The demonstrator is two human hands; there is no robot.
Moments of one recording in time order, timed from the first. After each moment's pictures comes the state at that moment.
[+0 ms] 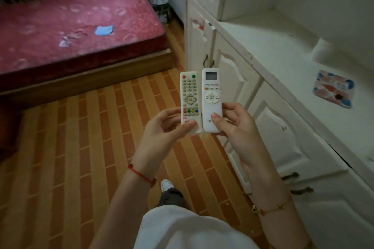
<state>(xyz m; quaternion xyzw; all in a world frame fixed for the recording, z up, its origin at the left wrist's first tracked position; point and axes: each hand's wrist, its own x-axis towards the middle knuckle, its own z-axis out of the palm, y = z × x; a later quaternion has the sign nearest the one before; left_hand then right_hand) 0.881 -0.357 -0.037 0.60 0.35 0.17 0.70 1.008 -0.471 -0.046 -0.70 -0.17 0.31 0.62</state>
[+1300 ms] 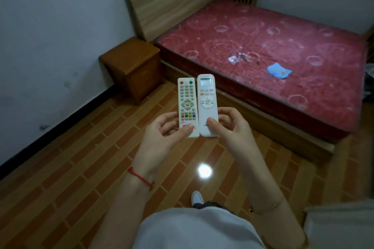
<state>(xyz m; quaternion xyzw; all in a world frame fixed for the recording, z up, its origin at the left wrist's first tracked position) 0.775 0.173 -0.044 0.36 0.62 0.49 0.50 0.936 0.221 -0.043 -0.51 -0.51 0.58 0.38</state>
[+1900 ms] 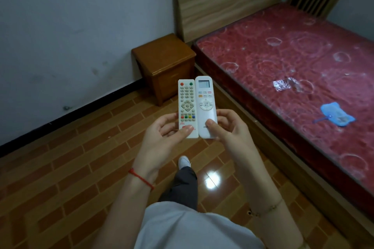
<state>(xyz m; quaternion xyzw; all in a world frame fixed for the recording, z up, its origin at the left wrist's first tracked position) 0.690 0.374 -0.073 0.23 0.68 0.54 0.43 0.829 0.465 -0.070 -0.44 -0.57 0.64 0.27</state>
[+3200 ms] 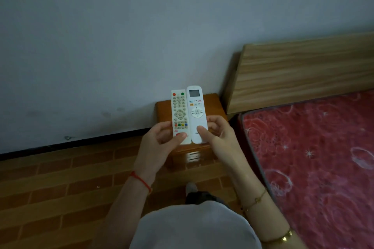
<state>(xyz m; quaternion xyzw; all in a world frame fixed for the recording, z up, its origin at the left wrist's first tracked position) 0.253 0.897 -0.098 0.08 0.76 0.56 0.30 0.334 1.041 -0.101 -0.31 -0.67 0.67 0.11</state>
